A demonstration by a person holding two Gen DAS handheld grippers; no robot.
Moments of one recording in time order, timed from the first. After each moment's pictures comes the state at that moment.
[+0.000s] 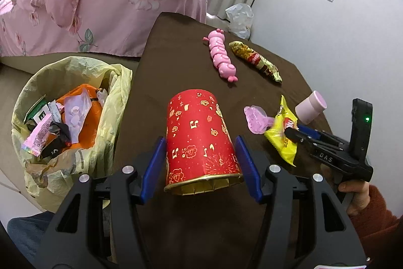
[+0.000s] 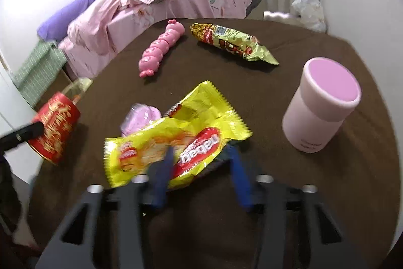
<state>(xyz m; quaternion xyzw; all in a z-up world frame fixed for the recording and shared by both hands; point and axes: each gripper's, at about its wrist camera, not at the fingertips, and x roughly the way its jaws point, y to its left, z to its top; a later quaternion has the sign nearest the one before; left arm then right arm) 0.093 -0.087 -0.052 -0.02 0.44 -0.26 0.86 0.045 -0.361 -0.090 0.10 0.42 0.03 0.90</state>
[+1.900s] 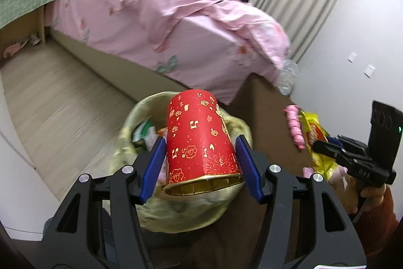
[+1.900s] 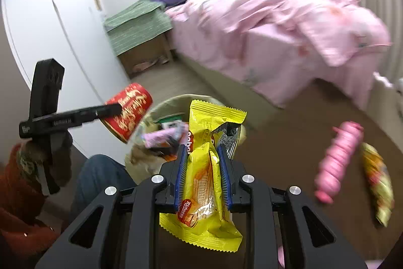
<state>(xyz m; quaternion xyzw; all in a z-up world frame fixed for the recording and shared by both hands) 0.120 0.109 -0.020 -0.15 0.38 -0.13 0.90 0.149 -0.173 0.008 -0.01 0.39 0.34 0.86</state>
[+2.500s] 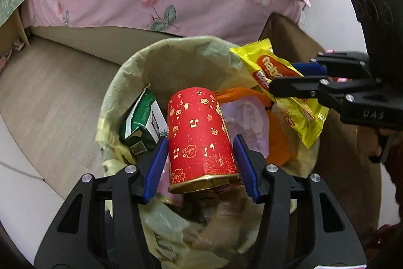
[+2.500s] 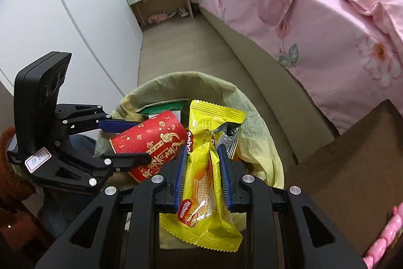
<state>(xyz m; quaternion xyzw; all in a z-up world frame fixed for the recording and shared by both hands) 0.195 0.086 -0.116 -0.05 0.48 -0.16 0.86 0.250 -0.068 -0.066 -0.12 0.47 0.38 0.79</state>
